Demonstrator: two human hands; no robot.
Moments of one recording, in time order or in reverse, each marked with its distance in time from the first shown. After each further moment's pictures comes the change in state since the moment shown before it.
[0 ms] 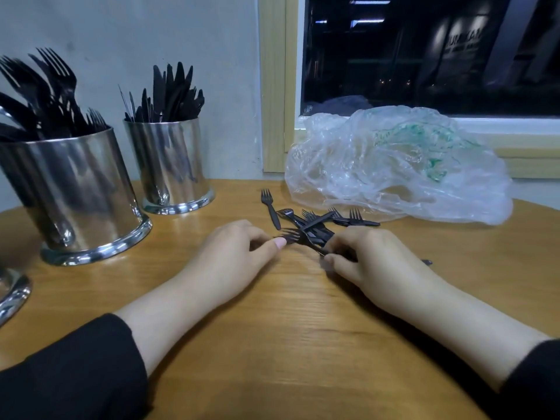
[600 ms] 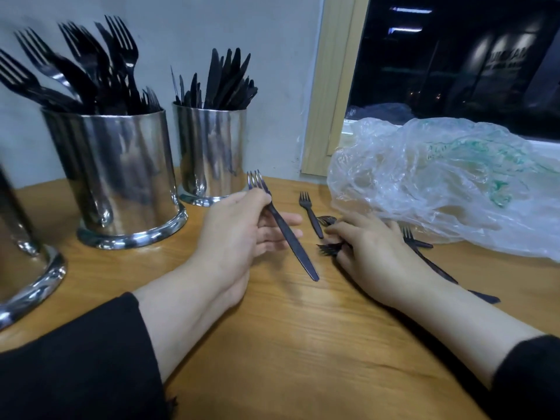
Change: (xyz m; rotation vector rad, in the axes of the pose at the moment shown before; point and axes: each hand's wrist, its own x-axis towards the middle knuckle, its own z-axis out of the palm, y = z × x) left_hand 0.001 -0.004 -0.029 -1.247 0.260 -0.264; right_hand 0.068 -0.013 0.046 -0.321 0.025 -0.149
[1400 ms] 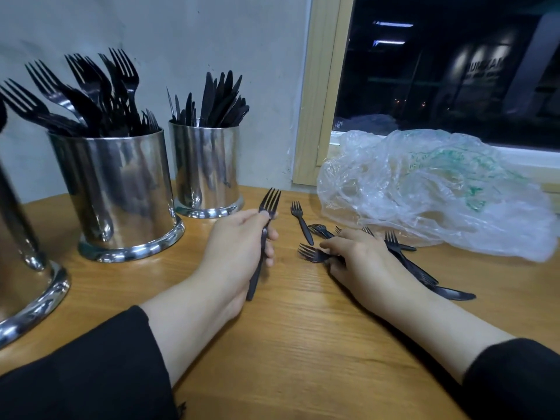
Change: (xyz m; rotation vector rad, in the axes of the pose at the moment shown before) left_hand 0.006 -0.012 -0.003 0.094 0.055 -0.022; right_hand -0.011 -0.009 -0.005 0.111 0.013 0.021
